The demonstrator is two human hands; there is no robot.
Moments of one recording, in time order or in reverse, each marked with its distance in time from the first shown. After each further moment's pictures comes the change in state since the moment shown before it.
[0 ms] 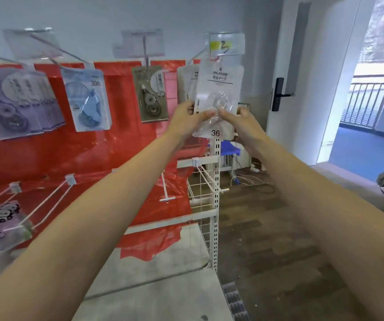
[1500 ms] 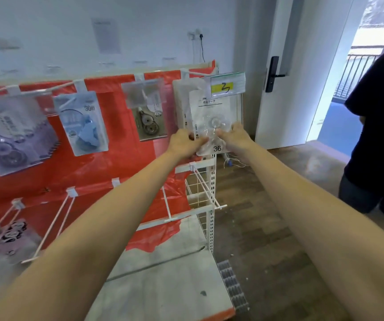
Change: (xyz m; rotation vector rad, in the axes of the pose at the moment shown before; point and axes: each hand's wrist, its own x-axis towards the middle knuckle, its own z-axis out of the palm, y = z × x) left_hand 0.054 0.013 -0.015 0.382 -0.111 -0.329; right_hand 0.046 -0.049 0.010 -0.324 0.085 0.269
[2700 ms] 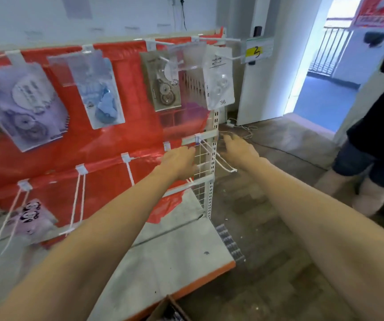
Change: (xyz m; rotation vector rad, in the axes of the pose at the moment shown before) left_hand -0.077 -0.105 -0.050 0.912 -0.332 0.344; right_hand -0.088 0.036 0.081 -1.022 -0.129 -0.024
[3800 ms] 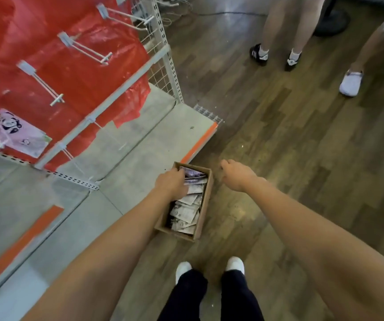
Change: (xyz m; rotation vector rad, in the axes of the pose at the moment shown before) left_hand -0.392 0.008 0.233 -0.001 -0.596 0.212; right_hand -0.443 -0.115 0.265 0.247 -0.498 0.397
